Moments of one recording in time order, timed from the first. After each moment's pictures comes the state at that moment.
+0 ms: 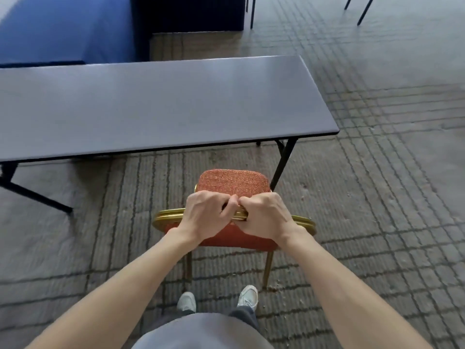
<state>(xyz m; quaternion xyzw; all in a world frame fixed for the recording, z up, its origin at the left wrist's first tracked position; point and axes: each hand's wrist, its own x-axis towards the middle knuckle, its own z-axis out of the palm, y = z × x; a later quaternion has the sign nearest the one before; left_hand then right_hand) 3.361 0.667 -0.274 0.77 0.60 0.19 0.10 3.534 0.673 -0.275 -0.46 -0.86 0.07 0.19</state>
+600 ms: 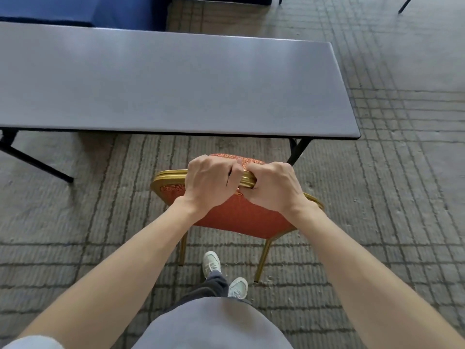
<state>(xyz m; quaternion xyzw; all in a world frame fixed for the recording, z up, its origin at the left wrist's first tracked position) 3.371 0.738 -0.268 0.75 0.61 0.27 -0.01 3.537 0.756 -0.256 -0.47 -0.86 0.09 0.18</state>
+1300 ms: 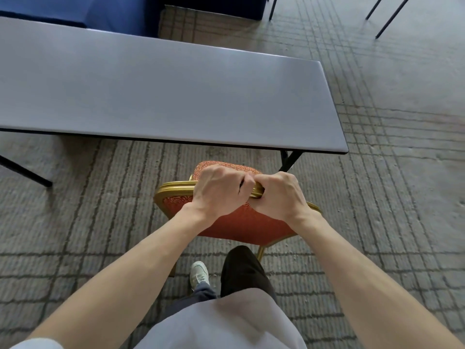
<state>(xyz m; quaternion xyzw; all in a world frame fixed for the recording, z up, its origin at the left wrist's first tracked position) 3.371 0.751 -0.267 0.77 0.57 0.28 0.04 3.536 0.763 -0.251 -0.49 -0.85 0.10 0.16</state>
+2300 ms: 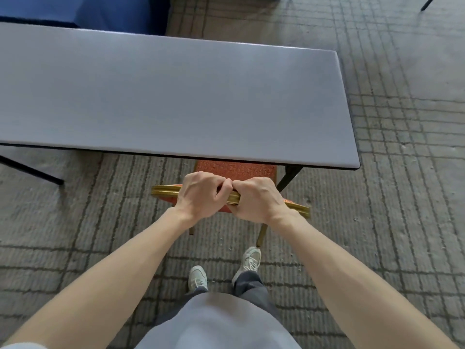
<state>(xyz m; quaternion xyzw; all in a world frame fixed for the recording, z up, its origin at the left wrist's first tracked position) 3.409 0.858 -0.311 0.73 0.65 0.20 0.13 3.573 0.887 -0.301 -0.43 -0.89 0.16 0.02</state>
